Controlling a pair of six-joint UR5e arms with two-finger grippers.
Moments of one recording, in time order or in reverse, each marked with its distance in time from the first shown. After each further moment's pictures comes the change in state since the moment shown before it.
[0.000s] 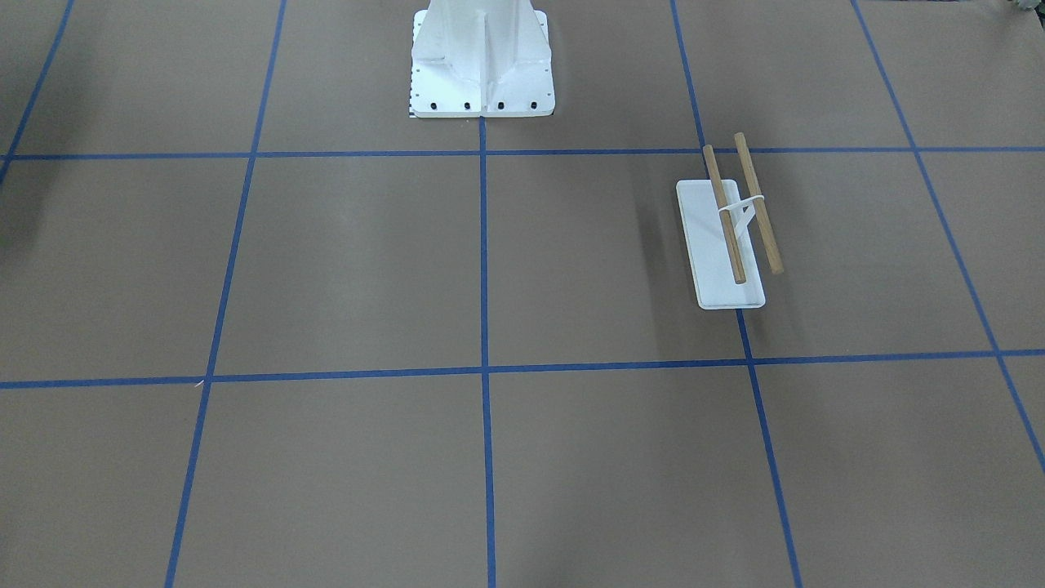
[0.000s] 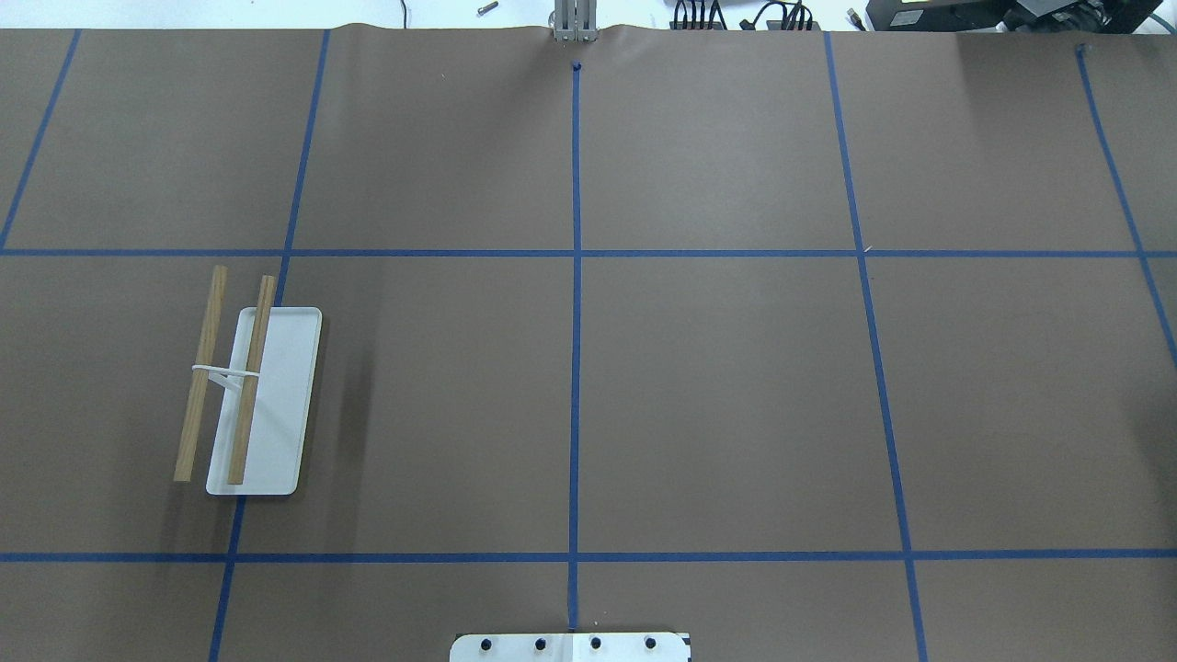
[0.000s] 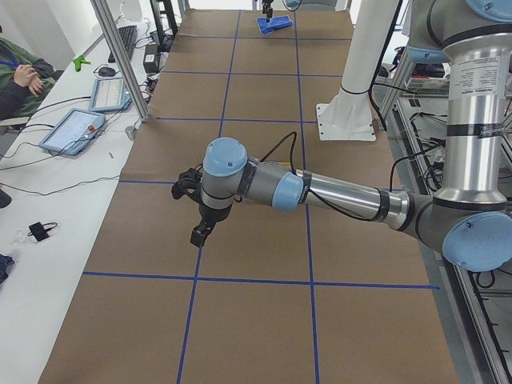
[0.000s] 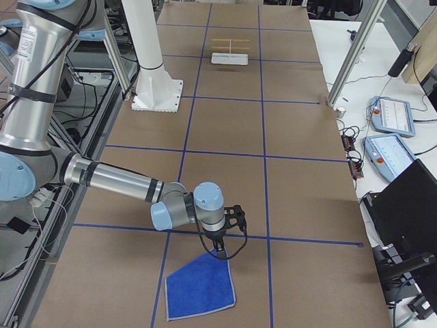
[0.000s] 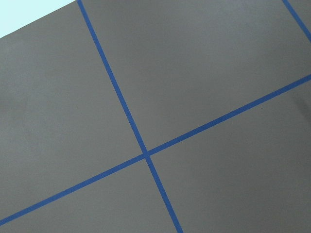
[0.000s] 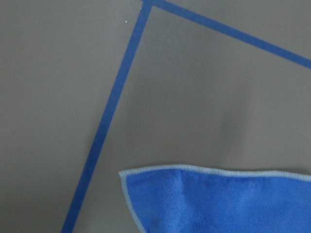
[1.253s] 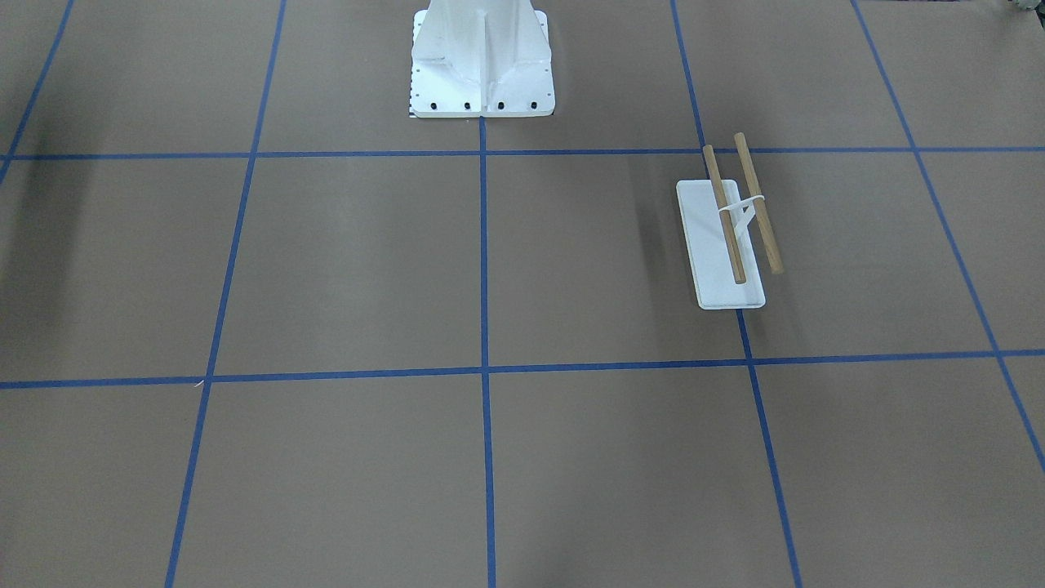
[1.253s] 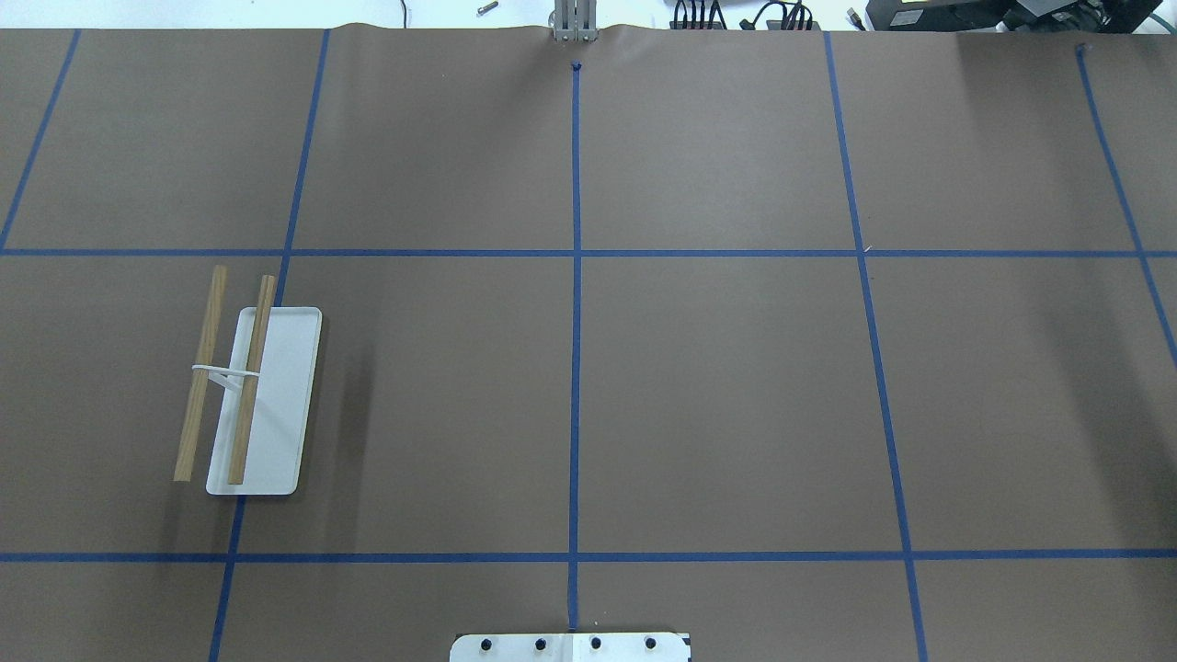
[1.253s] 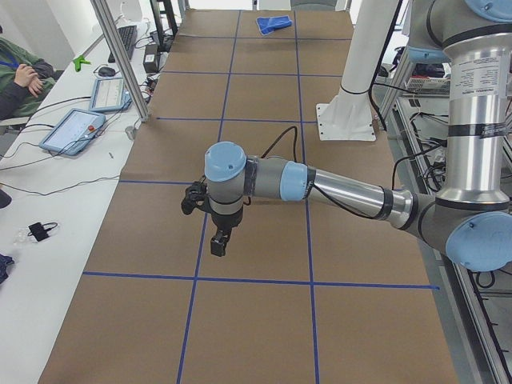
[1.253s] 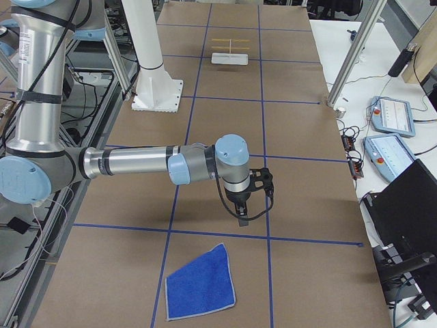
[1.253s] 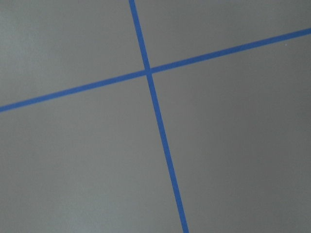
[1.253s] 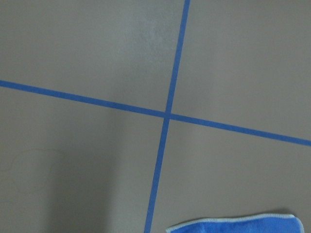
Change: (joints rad) left arm 0.002 -0.001 -0.036 0.215 0.008 -0.001; right arm 0.167 0.148 0.278 -0.418 0.092 0.015
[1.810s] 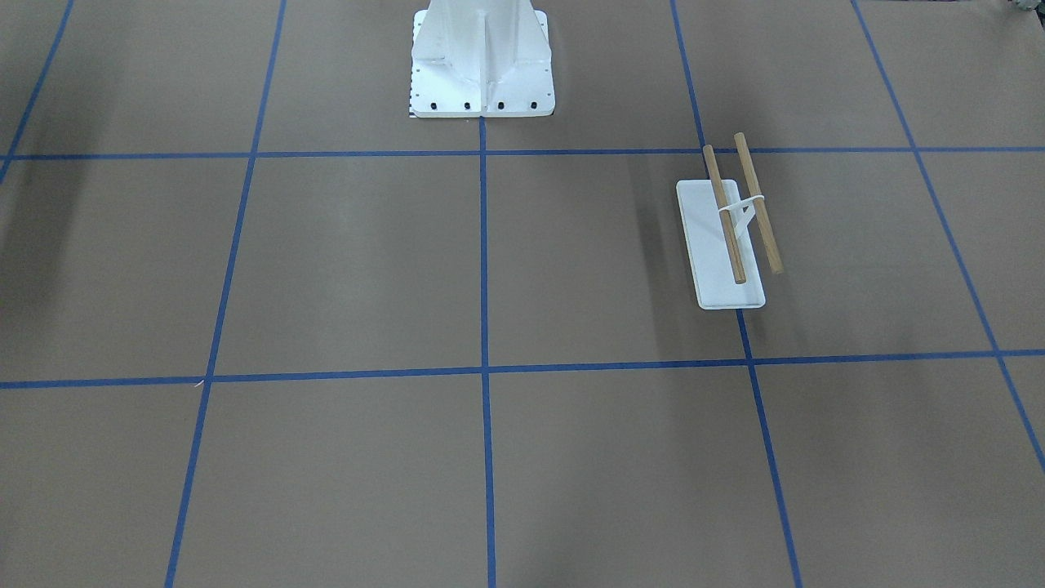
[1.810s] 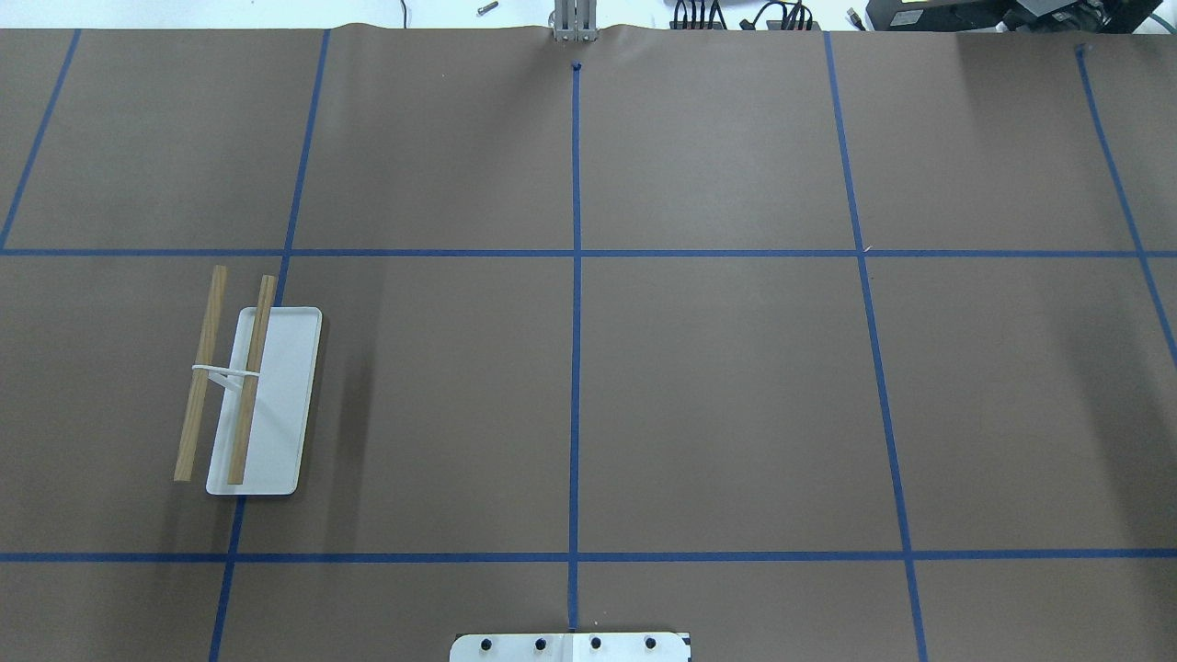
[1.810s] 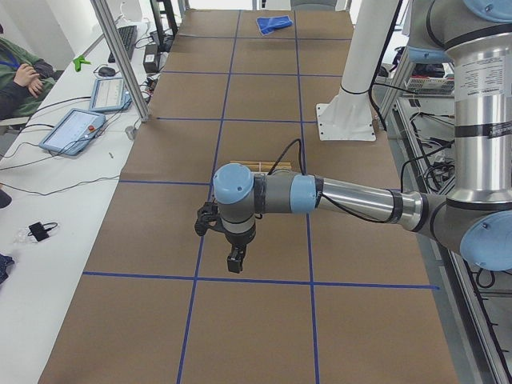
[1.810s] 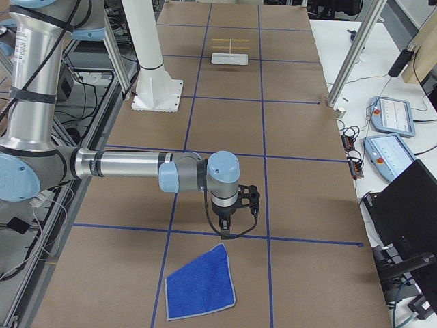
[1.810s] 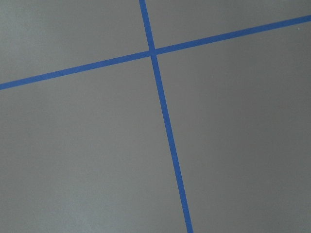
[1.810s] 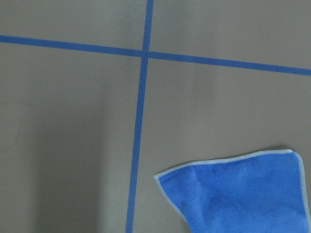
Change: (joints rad) left arm 0.007 0.074 0.000 0.088 0.002 0.008; right arm 0.000 -0.070 -0.016 -0.099 0.003 -0.015
